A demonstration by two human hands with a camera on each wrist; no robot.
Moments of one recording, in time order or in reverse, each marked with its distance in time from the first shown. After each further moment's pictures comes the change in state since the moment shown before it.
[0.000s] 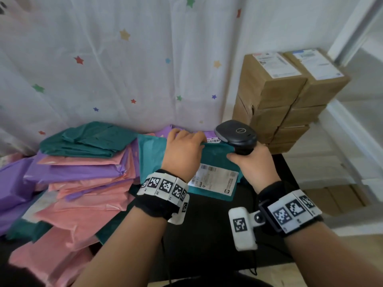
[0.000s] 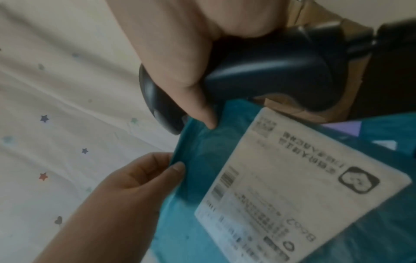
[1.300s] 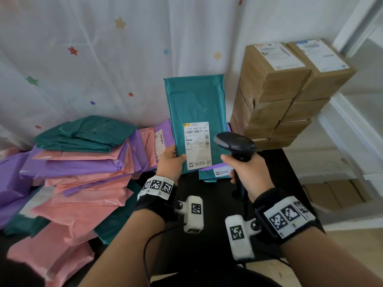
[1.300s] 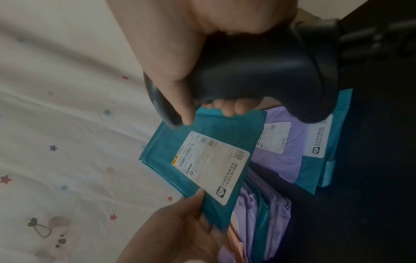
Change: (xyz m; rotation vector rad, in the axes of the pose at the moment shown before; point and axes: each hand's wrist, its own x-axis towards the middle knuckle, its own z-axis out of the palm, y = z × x) left_hand -0.026 -0.032 0.052 -1.067 -0.076 -0.888; right_hand -0.015 0.027 0.016 0.243 -0.021 0.278
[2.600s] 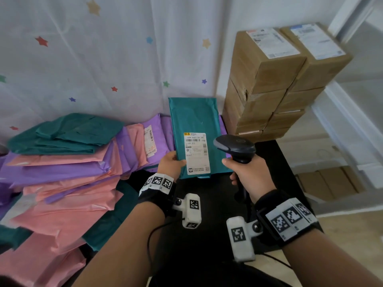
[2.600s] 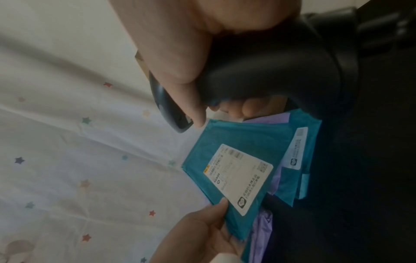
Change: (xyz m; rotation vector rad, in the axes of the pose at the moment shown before) left_hand 0.033 -0.035 0.020 0.220 -0.087 -0.169; right_hand 0.008 0.015 -0.015 -0.122 0.019 0.070
